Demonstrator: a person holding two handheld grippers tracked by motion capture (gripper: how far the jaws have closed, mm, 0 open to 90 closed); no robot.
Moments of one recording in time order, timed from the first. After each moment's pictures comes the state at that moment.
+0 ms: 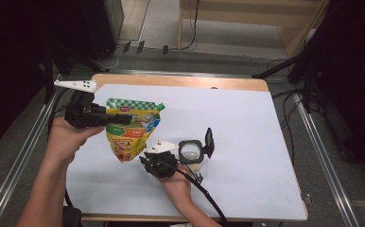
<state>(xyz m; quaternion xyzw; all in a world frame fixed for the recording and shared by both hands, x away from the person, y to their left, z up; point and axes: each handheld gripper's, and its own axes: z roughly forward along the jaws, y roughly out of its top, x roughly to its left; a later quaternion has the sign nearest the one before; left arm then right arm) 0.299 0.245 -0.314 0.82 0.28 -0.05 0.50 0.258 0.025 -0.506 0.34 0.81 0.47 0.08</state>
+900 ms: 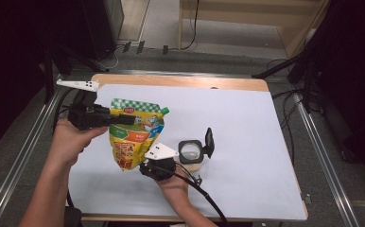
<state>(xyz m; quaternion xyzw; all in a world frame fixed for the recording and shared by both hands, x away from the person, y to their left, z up) 0.299 0.235 -0.316 0.81 0.30 -0.07 0.50 0.243 0.028 -0.496 0.28 0.79 0.53 0.14</state>
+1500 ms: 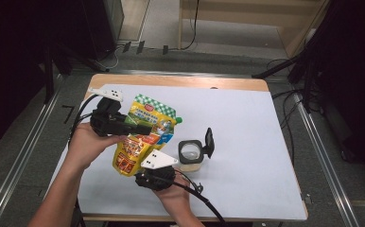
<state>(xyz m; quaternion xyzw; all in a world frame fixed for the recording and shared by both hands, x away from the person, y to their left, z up) 0.301 0.193 -0.338 0.84 0.29 -0.09 0.45 0.212 0.026 -0.471 0.26 0.80 0.53 0.12</state>
